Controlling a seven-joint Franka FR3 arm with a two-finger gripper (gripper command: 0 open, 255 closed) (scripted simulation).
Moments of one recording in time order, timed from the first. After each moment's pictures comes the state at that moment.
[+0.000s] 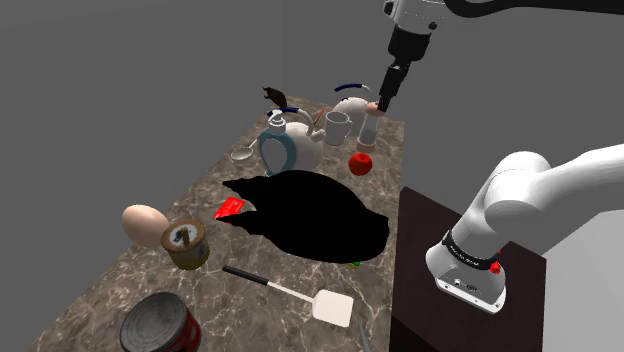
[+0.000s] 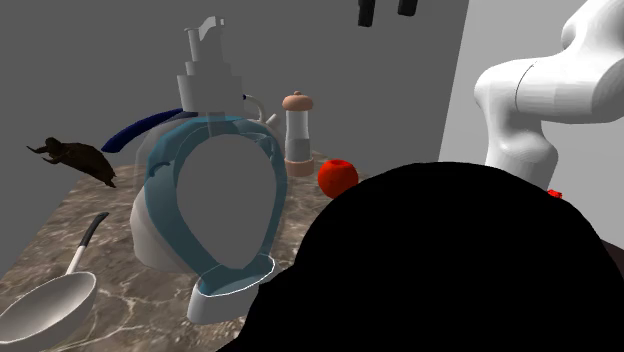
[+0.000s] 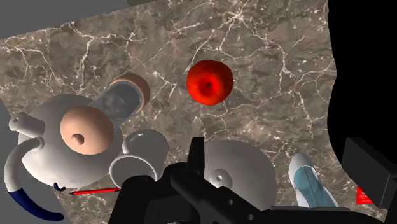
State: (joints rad) arm 0.00 -0.75 0.07 -2.36 0.01 1.68 -0.14
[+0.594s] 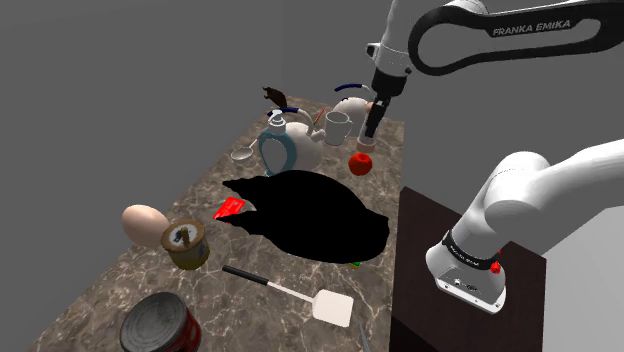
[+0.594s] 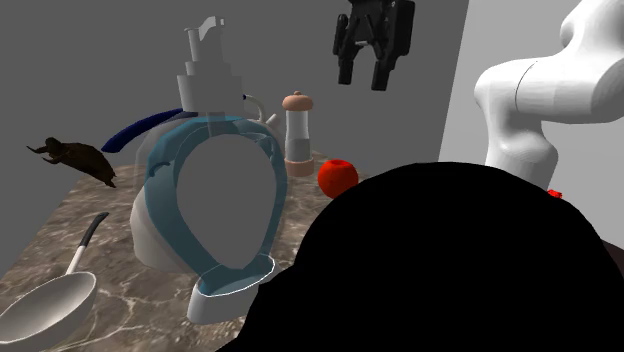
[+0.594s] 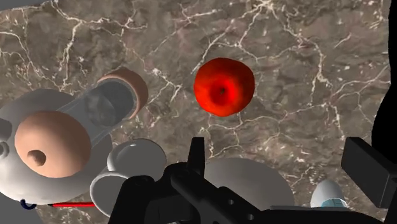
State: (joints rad) arm -0.01 -0.69 0.06 -2.55 -0.03 1.93 -0.19
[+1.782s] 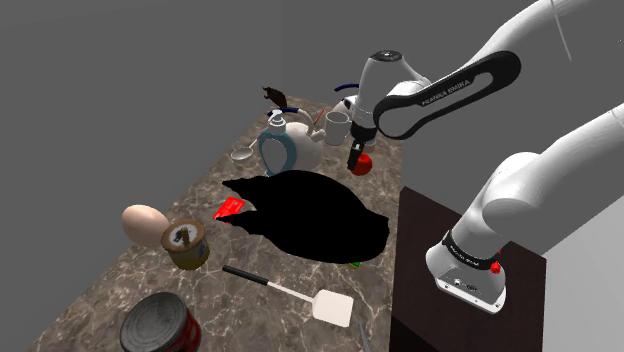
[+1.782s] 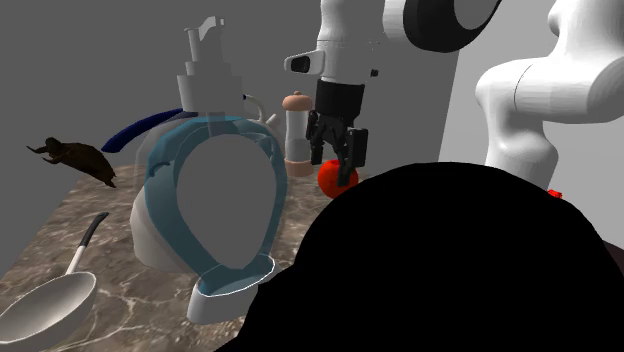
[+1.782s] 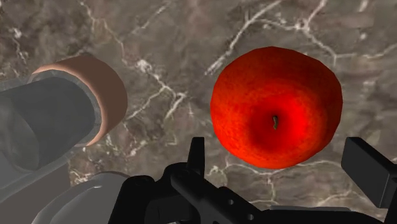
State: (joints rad) arm -0.05 -0.37 0.05 -2.73 -0.13 2.44 -0.22
